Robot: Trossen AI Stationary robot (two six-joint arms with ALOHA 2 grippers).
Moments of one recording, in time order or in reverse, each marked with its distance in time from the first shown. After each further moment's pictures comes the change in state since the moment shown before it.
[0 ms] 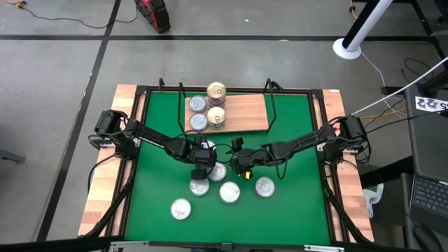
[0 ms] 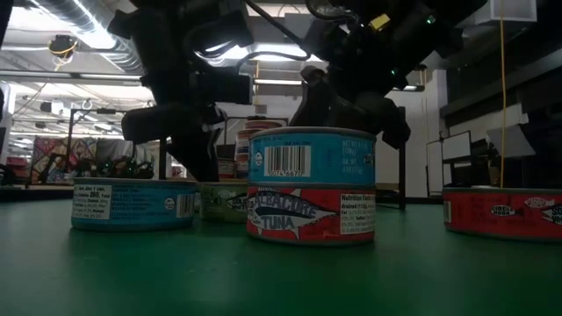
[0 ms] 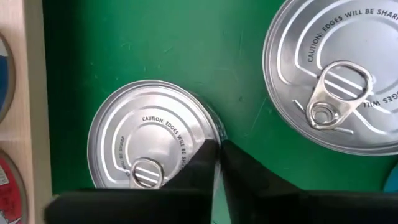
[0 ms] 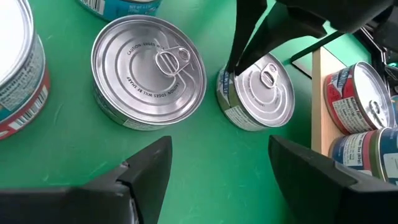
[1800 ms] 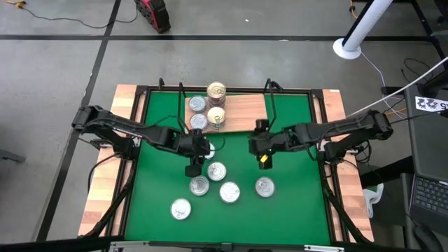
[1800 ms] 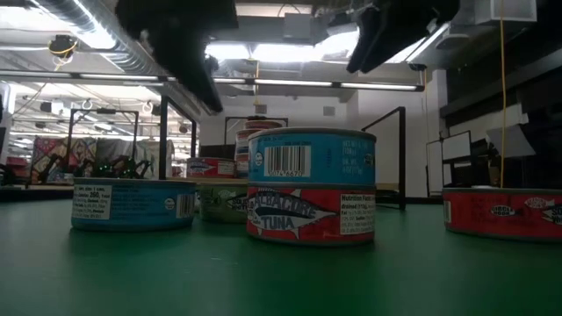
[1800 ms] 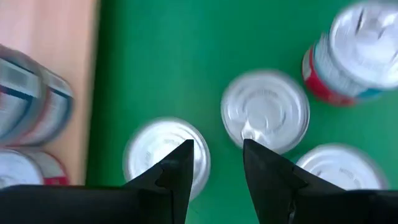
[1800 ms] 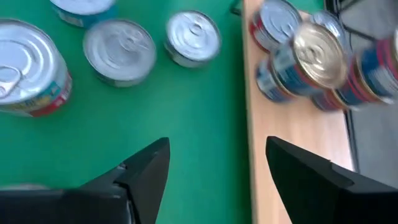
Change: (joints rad) left arm 0.021 -0.286 0.013 -0.052 0.147 -0.025; right arm -0.016 -0.315 0.226 -0.724 0.040 0.343
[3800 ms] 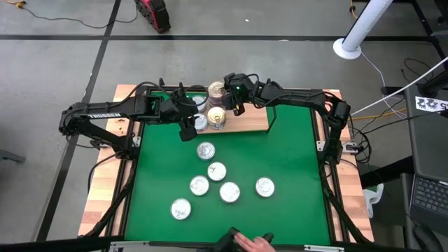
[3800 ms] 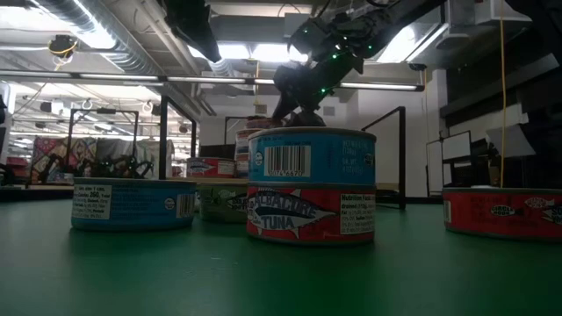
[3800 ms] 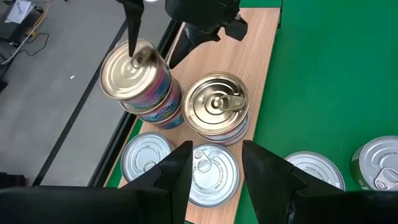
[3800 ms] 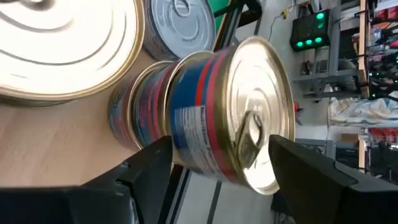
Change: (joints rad) left arm 0.260 -0.197 0.220 -0.260 -0.219 0.104; right arm -0.581 0.459 0.237 0.524 -0.200 -0.970
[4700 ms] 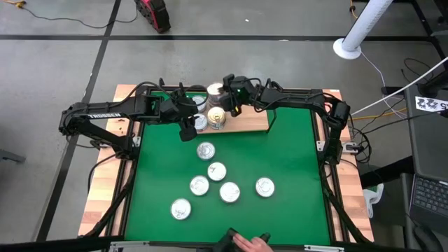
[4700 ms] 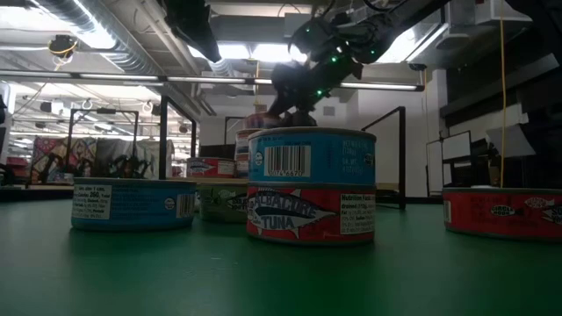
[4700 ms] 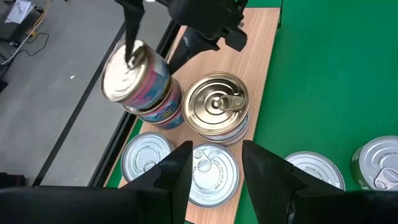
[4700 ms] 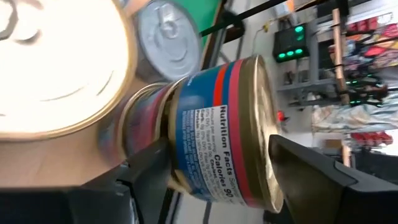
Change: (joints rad) left arm 0.000 0.000 0.000 0.000 0.000 0.000; right arm 0.007 0.000 -0.056 0.147 -0.005 0.010
